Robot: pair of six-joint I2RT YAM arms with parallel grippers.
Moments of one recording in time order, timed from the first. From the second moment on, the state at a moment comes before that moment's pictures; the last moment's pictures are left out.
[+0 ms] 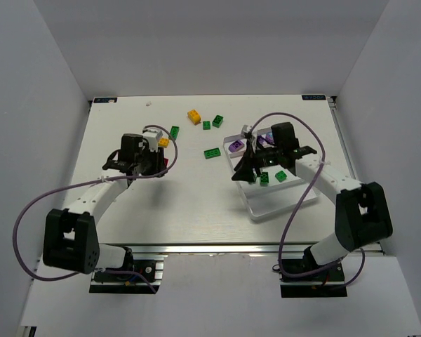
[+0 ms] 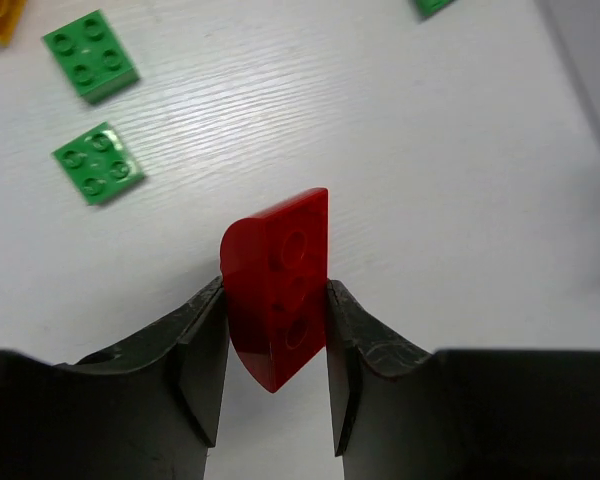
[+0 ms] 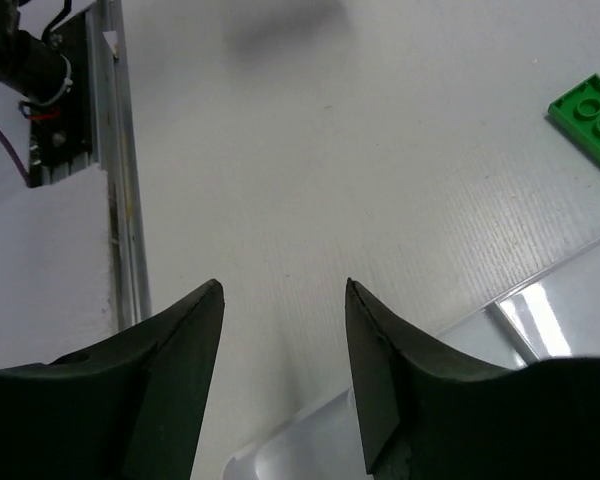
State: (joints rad) left arm -0.20 1.37 0.87 -0.32 0.21 -0.01; right arm 0.38 1.49 0.98 -0.25 -1.01 -0.33
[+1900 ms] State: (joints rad) left arm -0.51 1.35 0.65 0.33 0.49 -0.56; right arm 0.52 1.70 1.33 -0.43 -0.96 -0.09
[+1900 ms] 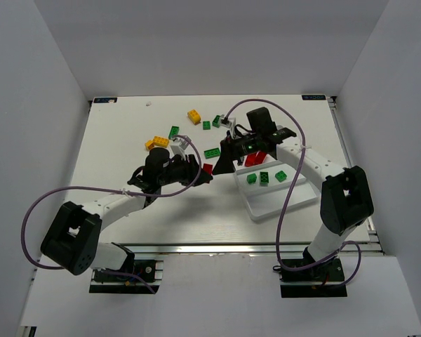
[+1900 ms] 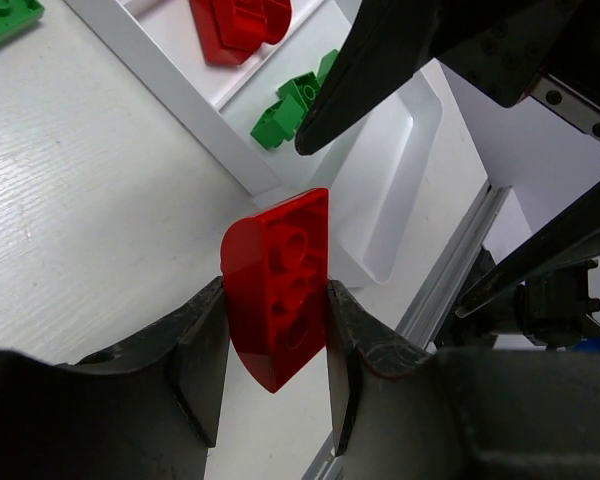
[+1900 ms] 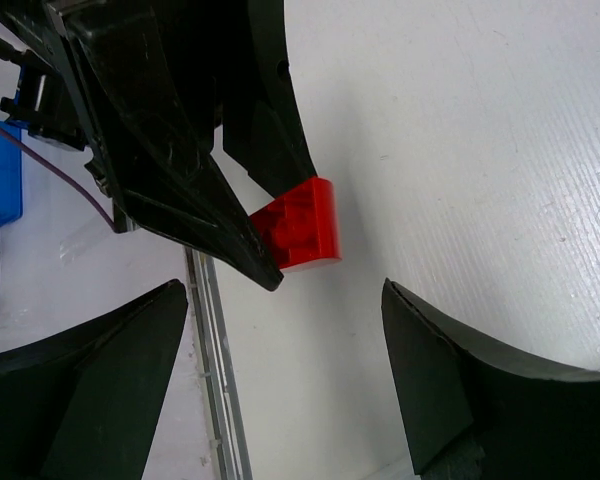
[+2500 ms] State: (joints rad) left arm -0.52 1.36 0.60 0.45 0.60 -0.59; right arm 0.52 1.71 1.33 -0.38 -0.93 0.03
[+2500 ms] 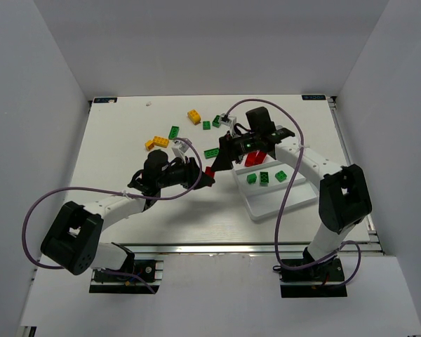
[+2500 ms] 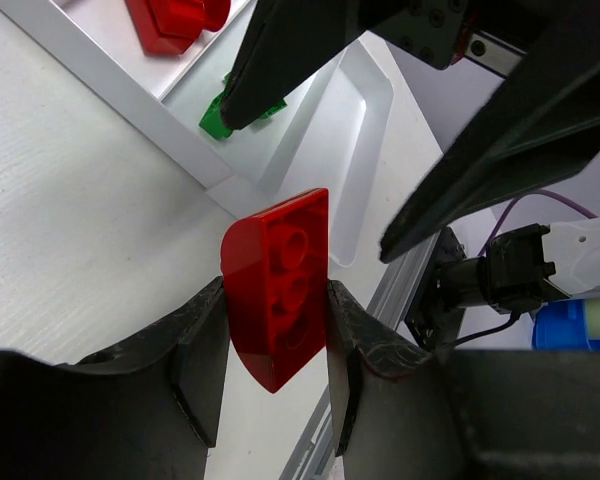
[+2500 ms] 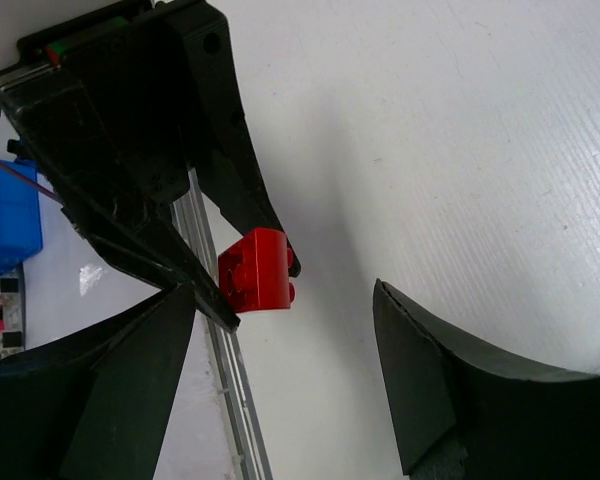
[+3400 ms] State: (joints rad) left arm -0.52 1.36 0.60 0.48 0.59 -0.60; right arm 0.53 1.79 1.34 -0.31 -1.04 0.18
